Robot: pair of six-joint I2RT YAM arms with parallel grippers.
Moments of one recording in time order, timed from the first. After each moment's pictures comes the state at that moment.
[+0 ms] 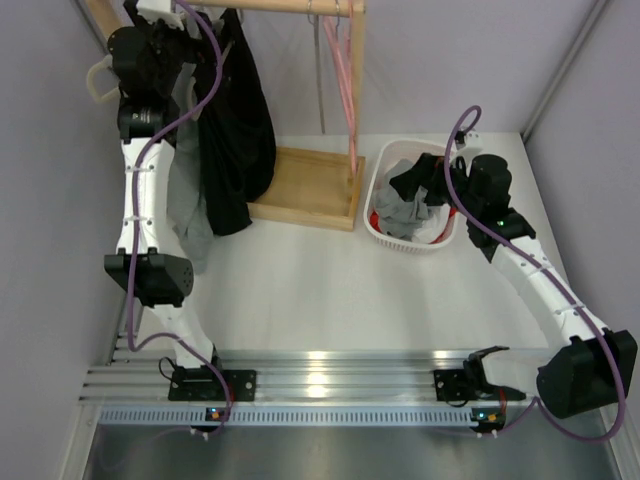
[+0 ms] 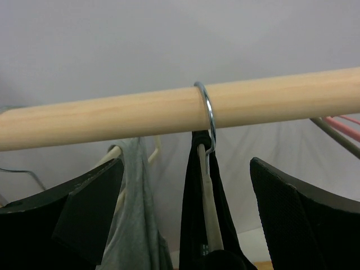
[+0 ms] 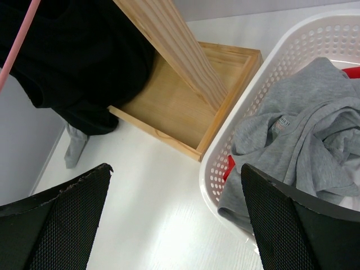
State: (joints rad) left arm 0.02 1.87 2.31 -0.11 0.25 0.03; right arm 0.25 1.19 1.05 -0.10 -0.30 0.43
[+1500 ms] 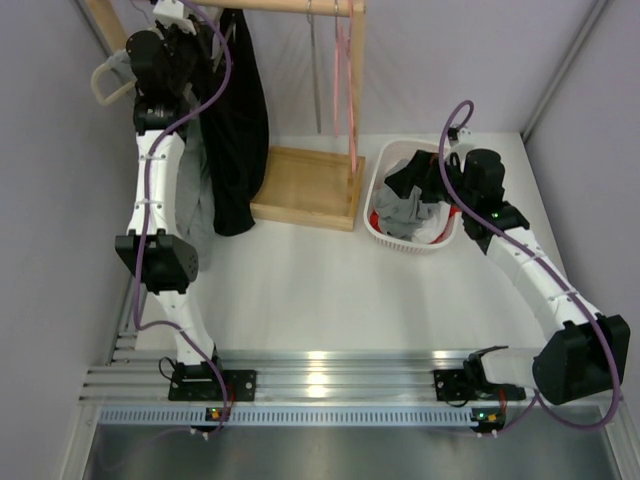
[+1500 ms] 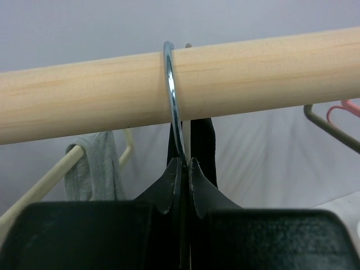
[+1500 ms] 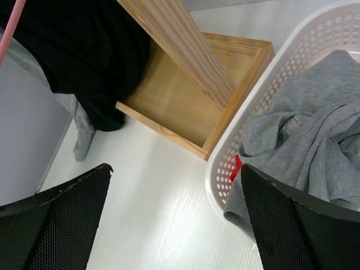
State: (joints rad) left arm 0.02 2.01 2.35 -0.03 0.32 0.00; right arm 0.25 1.26 1.08 -0.10 -0.34 0.45
